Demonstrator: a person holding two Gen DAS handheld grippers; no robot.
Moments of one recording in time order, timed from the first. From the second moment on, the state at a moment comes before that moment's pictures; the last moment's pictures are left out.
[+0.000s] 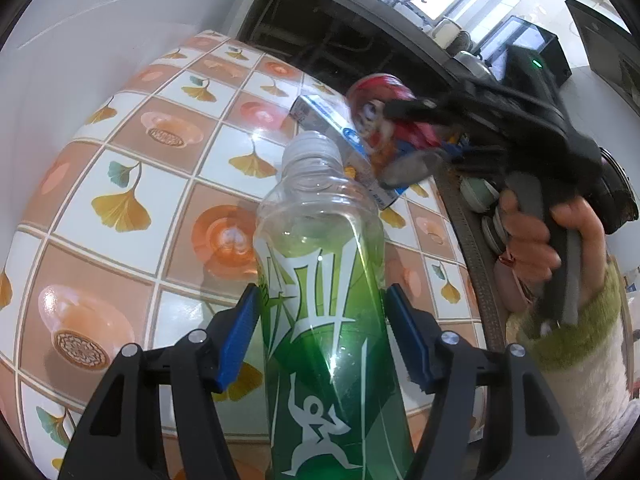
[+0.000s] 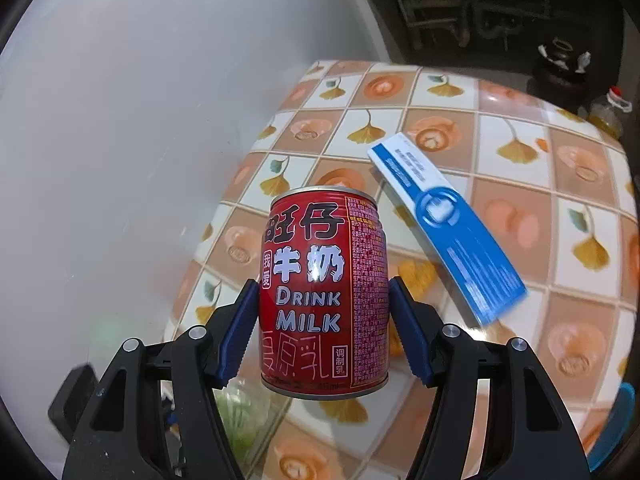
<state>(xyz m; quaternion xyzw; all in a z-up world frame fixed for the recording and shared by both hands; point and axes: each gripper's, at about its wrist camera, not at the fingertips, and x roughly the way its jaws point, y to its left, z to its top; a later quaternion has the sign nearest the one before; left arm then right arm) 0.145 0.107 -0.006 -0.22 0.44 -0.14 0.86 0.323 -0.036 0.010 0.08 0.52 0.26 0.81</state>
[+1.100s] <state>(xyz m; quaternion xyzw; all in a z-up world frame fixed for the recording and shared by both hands) 0.181 -0.230 0.044 -0.03 0.48 -0.44 0.76 0.027 -0.420 -0.061 0.36 0.40 -0.08 0.84</state>
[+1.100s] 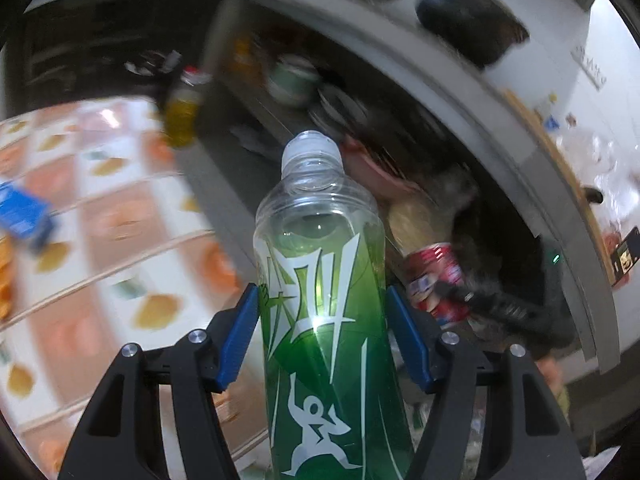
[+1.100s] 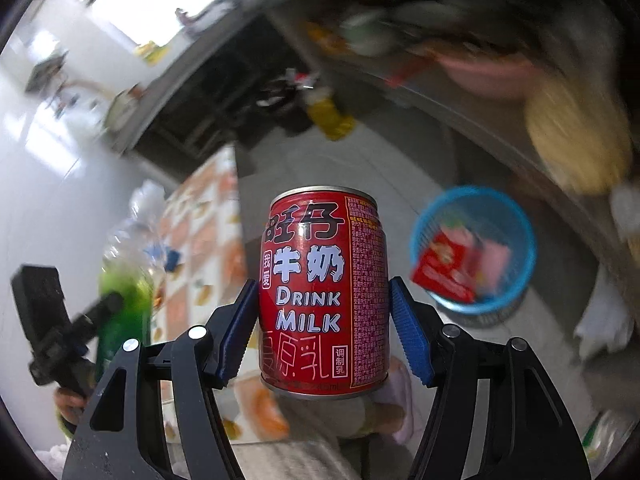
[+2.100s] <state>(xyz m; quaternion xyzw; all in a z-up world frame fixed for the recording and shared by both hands) 0.260 -0.548 -0.233 0.17 0.66 -0.35 0.64 0.097 -0.577 -0.303 0.48 0.49 -0.22 0.69</state>
